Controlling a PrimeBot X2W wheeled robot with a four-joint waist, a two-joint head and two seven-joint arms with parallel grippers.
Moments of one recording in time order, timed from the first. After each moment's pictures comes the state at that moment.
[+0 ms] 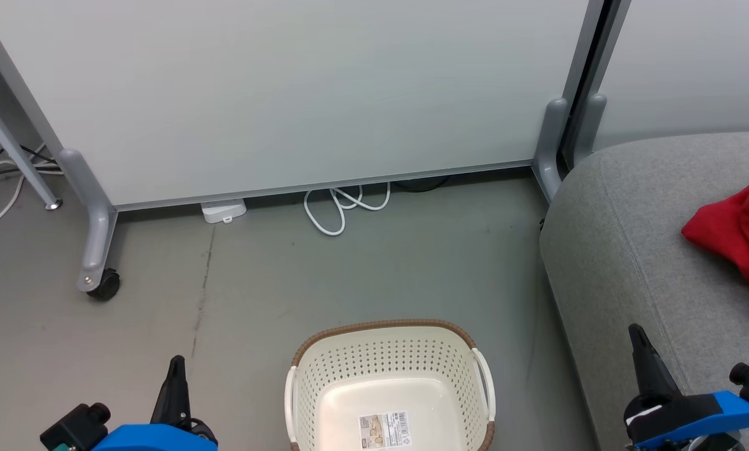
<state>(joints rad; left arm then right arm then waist) 0.00 0.09 -0.04 0.36 -0.81 -0.13 -0.12 -0.01 -0.04 -0.12 0.21 0.72 0.13 0.02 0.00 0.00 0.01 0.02</state>
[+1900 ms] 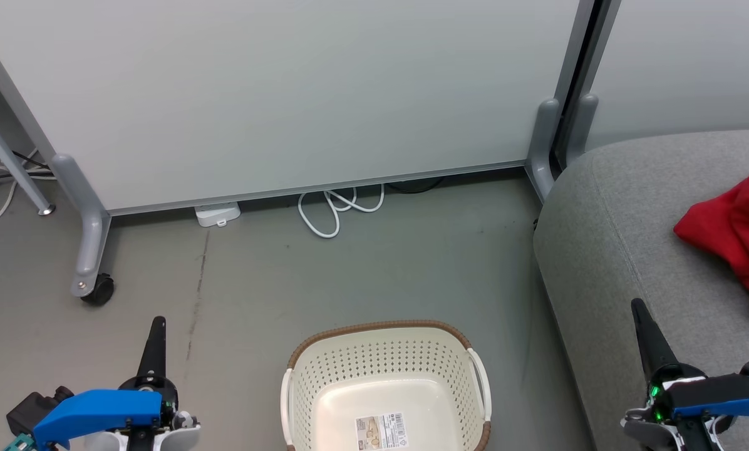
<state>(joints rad) -0.07 0.06 0.06 0.28 -1.36 -0.13 0.04 -0.08 -0.04 -0.12 0.23 1.33 0.13 0.08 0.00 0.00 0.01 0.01</state>
